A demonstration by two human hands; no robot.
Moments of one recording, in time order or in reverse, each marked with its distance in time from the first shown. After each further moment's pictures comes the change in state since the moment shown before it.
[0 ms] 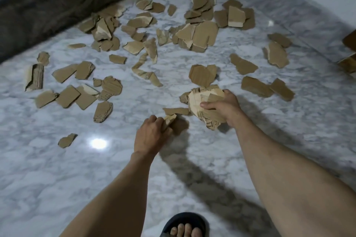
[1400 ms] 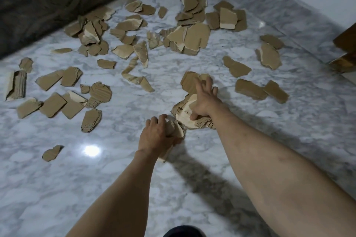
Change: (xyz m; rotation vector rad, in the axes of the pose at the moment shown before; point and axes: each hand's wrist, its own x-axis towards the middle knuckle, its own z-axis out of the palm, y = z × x) left_hand 0.032 0.025 0.019 -0.023 -0.247 -0.042; right_hand 0.040 -0.022 0.031 -0.984 -0.158 -0.149
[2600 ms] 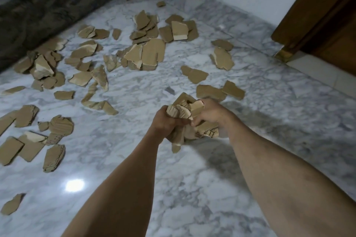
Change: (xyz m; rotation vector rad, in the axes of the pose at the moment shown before) left_hand 0.062 0.132 -0.001 -0.832 -0.272 -0.009; right_hand -0.035 0.125 -0.038 0.690 -0.017 0.089
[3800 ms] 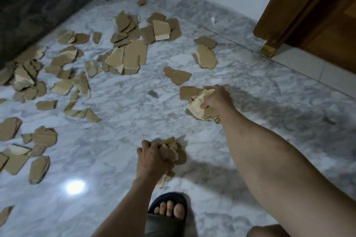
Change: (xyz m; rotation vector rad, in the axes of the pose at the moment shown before) left_hand -0.066 -0.045 0.041 0.859 0.106 -0.118; right_hand 0.042 0.037 -0.072 -0.125 0.394 0.265
